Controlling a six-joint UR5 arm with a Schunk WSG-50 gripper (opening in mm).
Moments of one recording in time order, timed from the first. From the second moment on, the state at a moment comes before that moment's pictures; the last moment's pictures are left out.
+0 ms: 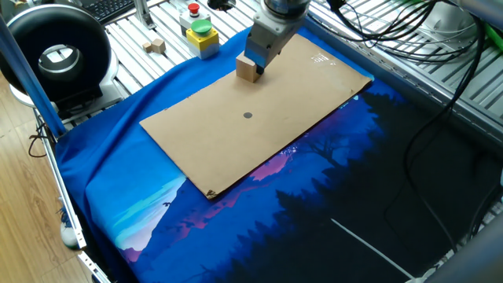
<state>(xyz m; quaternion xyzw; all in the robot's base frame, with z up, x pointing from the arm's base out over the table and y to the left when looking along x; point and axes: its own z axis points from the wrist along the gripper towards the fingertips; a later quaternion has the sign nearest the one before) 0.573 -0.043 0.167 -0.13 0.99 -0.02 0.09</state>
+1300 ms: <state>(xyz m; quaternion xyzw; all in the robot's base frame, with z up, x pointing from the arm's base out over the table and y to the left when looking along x) 0.556 -0.009 0.166 -0.13 0.99 0.05 0.07</state>
